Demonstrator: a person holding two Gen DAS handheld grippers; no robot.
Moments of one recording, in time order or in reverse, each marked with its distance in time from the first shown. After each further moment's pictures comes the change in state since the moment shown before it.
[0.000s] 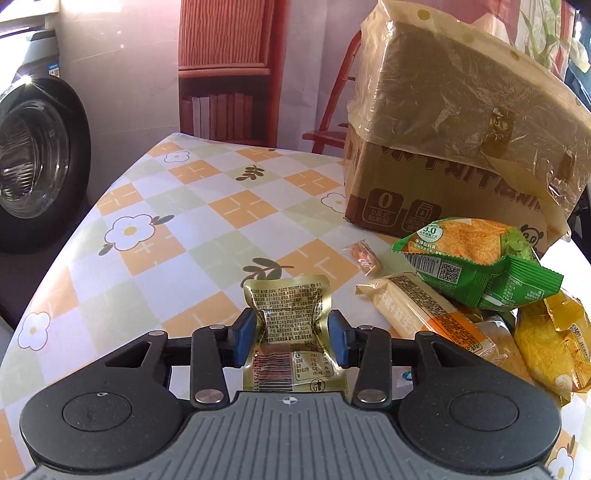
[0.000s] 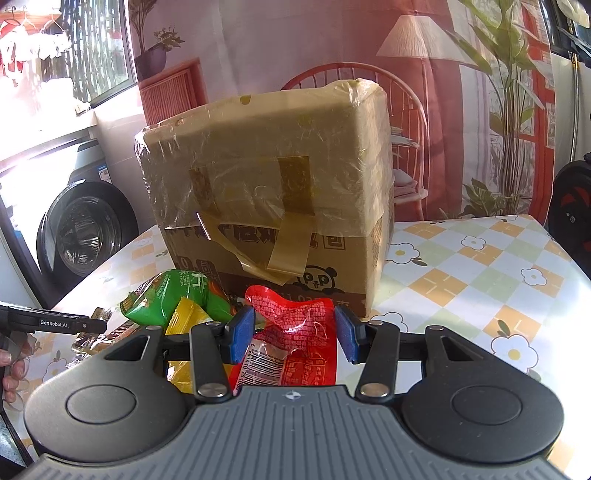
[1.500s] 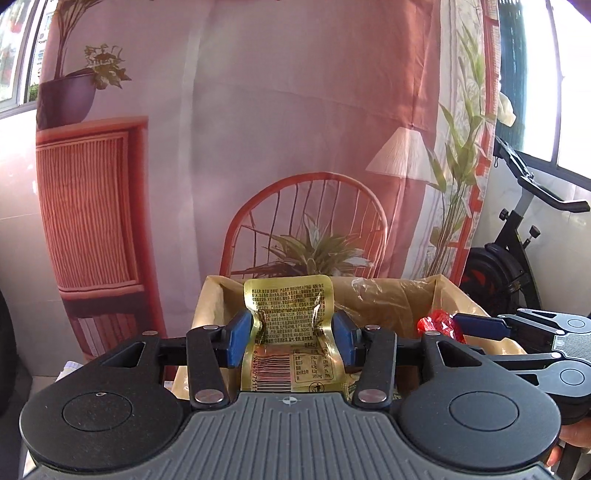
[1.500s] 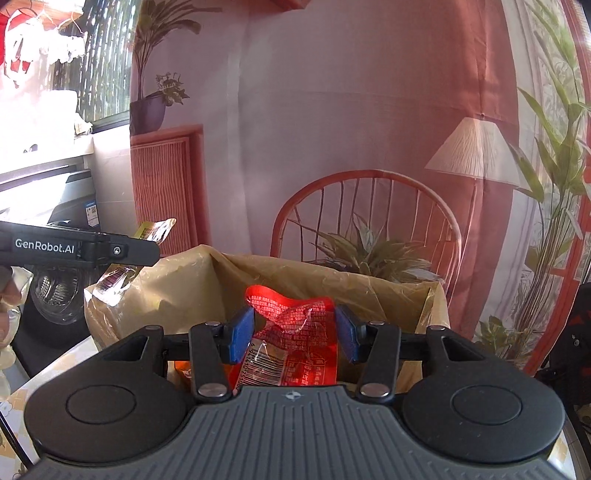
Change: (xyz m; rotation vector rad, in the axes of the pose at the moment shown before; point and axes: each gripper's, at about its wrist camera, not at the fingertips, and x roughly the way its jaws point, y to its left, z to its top) left arm 0.007 -0.141 0.237 0.159 -0.288 -0.181; right arm 0.095 0.023 0.183 -0.163 -0.121 -0.025
